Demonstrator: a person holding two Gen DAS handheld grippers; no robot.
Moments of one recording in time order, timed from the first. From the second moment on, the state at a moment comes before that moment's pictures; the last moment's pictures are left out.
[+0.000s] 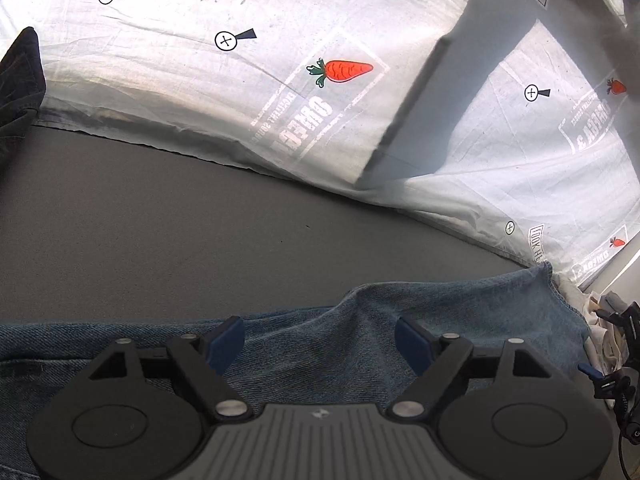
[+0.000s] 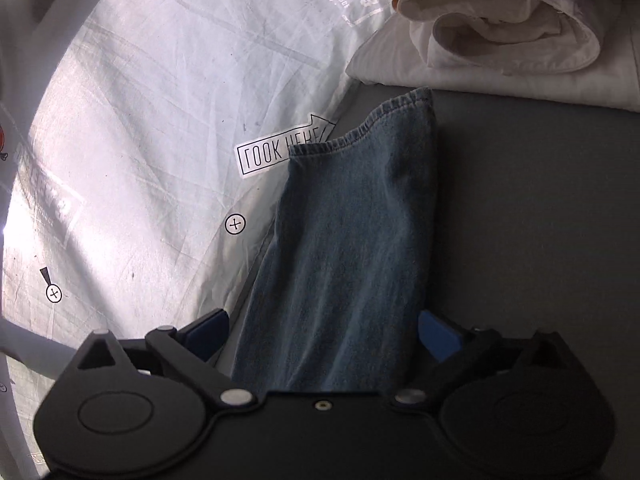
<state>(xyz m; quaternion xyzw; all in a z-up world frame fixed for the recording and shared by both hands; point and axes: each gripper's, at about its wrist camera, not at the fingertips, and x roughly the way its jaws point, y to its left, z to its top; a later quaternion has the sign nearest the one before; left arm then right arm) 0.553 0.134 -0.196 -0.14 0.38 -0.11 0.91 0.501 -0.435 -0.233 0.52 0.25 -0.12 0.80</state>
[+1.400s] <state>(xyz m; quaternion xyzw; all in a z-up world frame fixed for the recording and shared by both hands) 0.449 0.165 -0.235 0.02 0.43 -0.03 0.90 0.452 -0.234 -0.255 0.52 0.36 0.06 0.77</state>
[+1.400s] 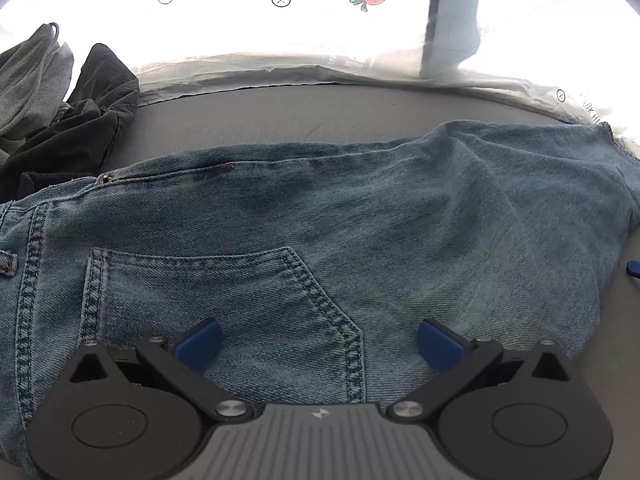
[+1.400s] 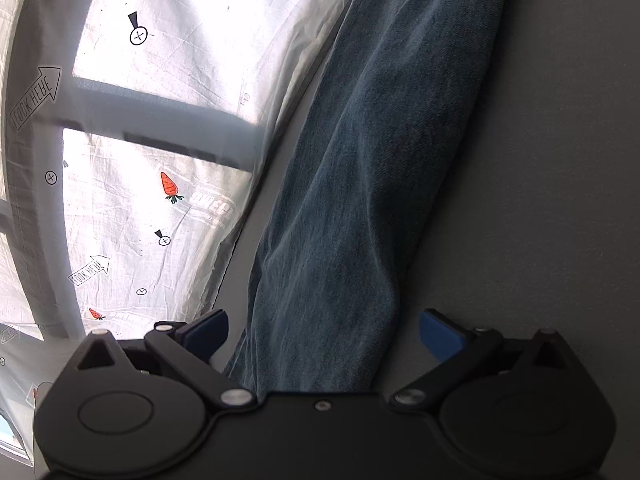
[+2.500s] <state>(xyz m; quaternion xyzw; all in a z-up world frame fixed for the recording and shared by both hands) 0.418 0.154 -0.278 -0.56 0.49 -0.10 0.66 0.402 -0.245 -0.261 0.59 0.35 0.11 0.72</state>
